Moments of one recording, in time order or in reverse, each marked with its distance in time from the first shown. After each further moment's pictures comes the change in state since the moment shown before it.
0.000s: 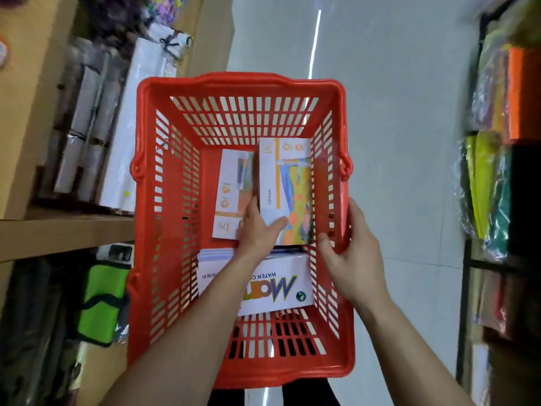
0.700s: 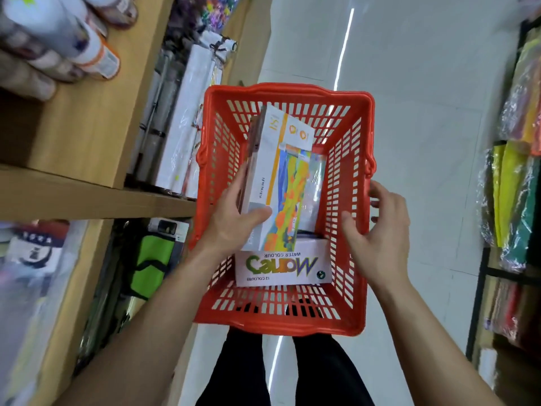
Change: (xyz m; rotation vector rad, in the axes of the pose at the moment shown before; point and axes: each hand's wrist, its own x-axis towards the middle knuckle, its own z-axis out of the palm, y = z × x) left_hand -0.118 0.071 -0.153 -0.181 -0.040 0.246; right_hand -0.016 -0.049 -0.016 -0.168 0.134 -0.037
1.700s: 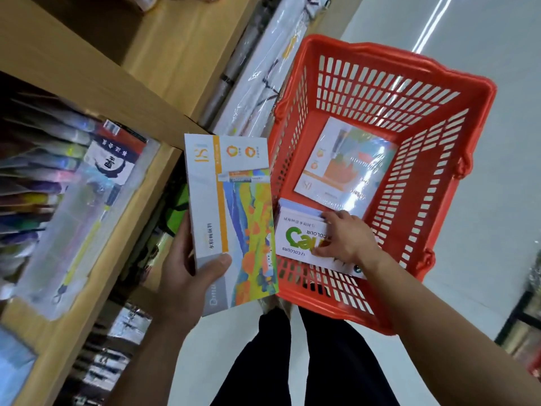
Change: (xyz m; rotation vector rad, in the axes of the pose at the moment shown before) left_hand -0.185 -0.063 -0.055 -0.290 0.490 -0.126; right_hand -0.003 0.023 0.136 -0.715 -0.983 -0.315
